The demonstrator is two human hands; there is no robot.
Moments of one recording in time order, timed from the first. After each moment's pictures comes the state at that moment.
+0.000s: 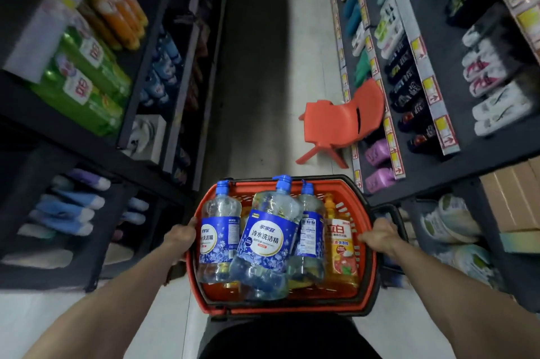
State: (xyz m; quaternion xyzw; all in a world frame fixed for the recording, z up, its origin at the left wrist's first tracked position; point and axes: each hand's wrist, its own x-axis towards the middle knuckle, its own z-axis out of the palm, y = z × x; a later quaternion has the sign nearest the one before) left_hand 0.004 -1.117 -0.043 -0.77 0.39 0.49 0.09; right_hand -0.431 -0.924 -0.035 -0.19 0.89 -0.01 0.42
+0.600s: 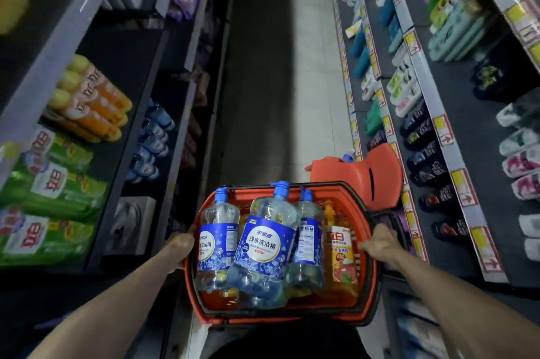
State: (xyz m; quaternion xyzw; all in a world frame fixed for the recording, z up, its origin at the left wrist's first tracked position) left_hand -0.135 -1.400 -0.039 -0.75 0.38 0.54 0.09; right_hand -0.573 -1.207 -0.031 -0.21 0.88 -0.03 0.43
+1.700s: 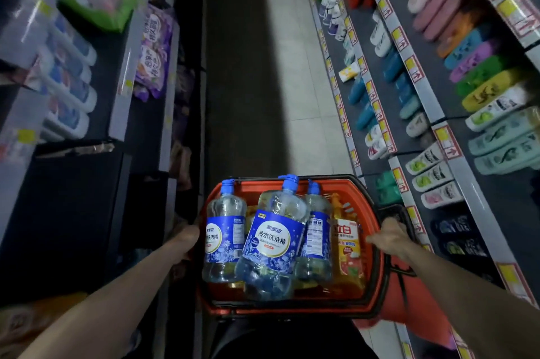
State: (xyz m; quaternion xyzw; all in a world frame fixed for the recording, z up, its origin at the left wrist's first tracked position) left_hand -0.342 -1.901 -0.036 -0.72 0.43 0.54 0.07; right_hand -0.758 -1.653 -0.028 -0.13 0.90 -0.02 0.42
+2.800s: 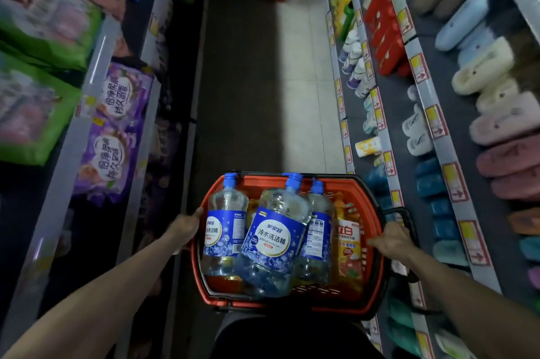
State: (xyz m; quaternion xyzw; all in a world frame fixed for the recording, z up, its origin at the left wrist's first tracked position) left_hand -0.635 -2.361 -0.077 -0.73 0.44 0.52 0.07; right_hand -1.067 -2.117 -0.057 -0.16 0.90 -0.01 0.42
